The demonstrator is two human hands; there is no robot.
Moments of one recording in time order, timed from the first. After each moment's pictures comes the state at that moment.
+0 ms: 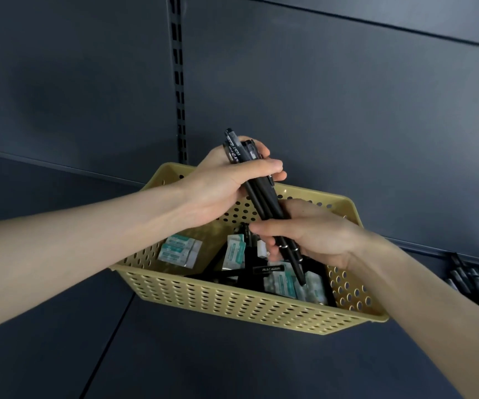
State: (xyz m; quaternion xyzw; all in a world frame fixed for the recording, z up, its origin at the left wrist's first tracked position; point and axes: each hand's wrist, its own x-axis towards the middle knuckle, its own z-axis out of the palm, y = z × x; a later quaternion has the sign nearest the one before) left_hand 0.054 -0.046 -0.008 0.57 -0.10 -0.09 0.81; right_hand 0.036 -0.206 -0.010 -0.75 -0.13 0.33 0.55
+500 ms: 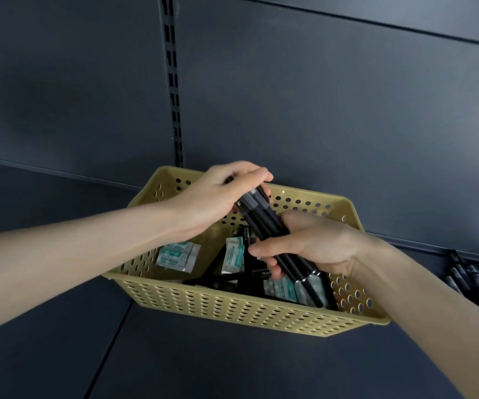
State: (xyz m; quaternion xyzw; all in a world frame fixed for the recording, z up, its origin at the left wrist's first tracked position) left_hand 0.037 -0.035 -0.014 0.75 -0.12 -0.09 0.65; right_hand 0.032 -0.209 -0.009 -0.75 -0.14 0.39 0.51
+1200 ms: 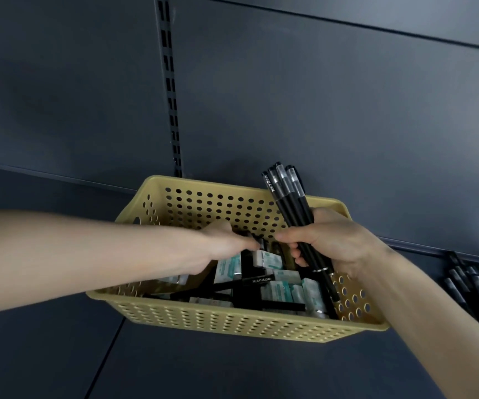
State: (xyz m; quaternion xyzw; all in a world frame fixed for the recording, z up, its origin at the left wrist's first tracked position) left_hand 0.037 -0.058 -0.058 0.84 0.13 -0.25 0.45; right_hand 0.034 -0.225 -0.011 -0.80 0.02 0.25 0.55
